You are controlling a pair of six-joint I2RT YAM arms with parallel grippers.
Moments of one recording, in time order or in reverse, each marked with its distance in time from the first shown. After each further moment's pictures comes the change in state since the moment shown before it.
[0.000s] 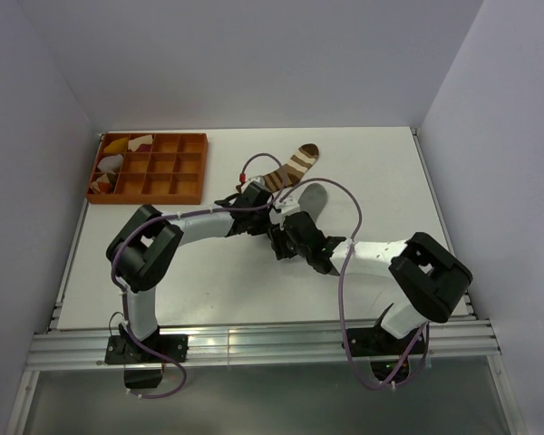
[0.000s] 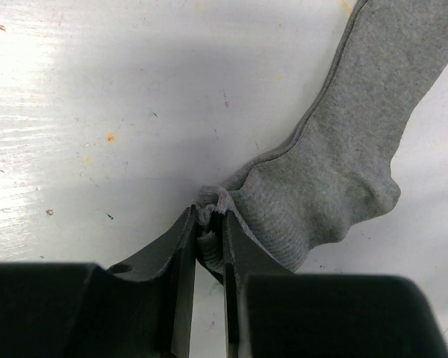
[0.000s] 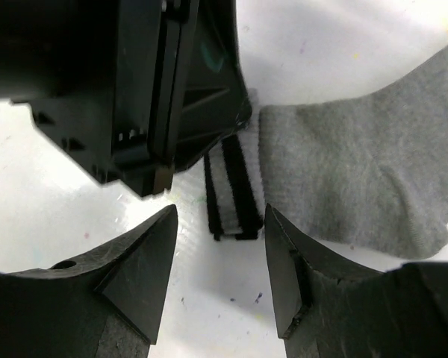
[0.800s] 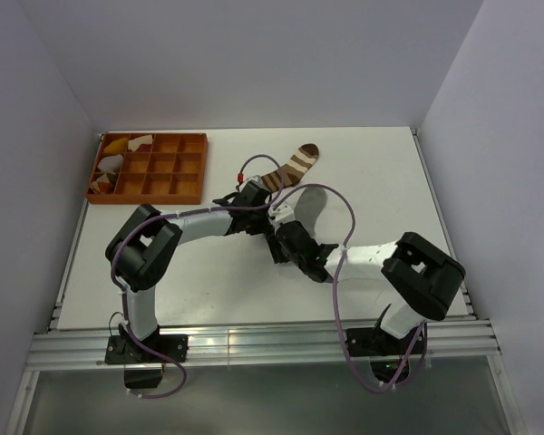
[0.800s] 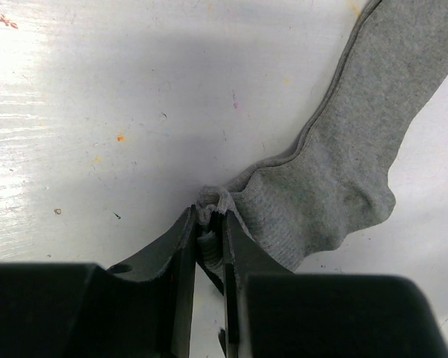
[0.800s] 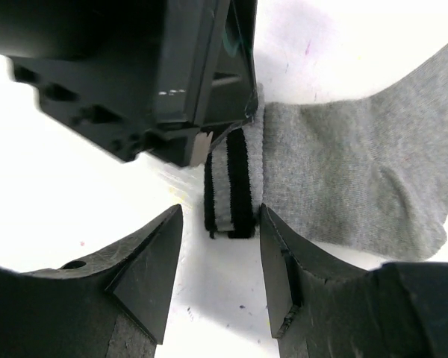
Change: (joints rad) left arm 0.014 0.000 0.003 -0.014 0.020 -0.011; right arm 0.094 0.066 -0.003 0.067 0.156 -0.014
